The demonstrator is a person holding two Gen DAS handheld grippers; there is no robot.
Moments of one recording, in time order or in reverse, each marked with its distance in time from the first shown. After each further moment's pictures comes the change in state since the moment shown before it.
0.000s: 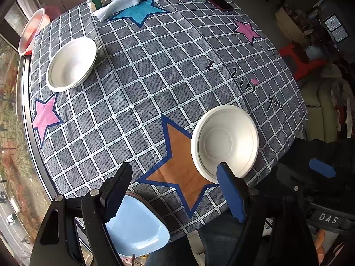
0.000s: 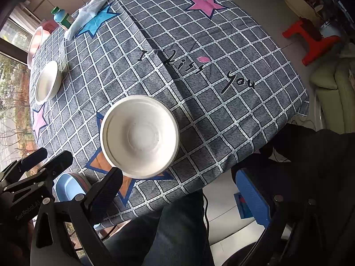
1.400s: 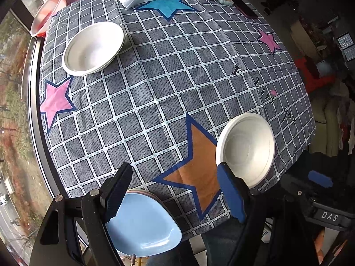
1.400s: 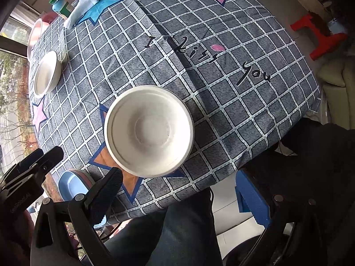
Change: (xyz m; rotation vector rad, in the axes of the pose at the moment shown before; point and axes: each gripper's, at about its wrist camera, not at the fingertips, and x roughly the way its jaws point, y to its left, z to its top) left arm 0.007 0.036 0.002 -0.118 0.010 0.015; right arm 0.023 0.013 0.010 -0.021 0.086 0.019
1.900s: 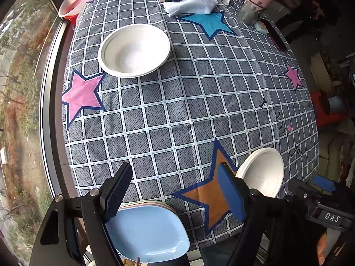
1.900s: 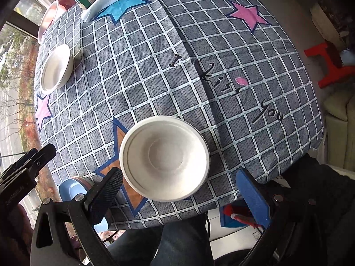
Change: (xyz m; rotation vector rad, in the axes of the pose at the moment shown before) left arm -0.011 0.051 0.016 -0.204 -0.063 0.032; right arm -0.005 0.044 0.043 -0.173 -0.020 -0.028
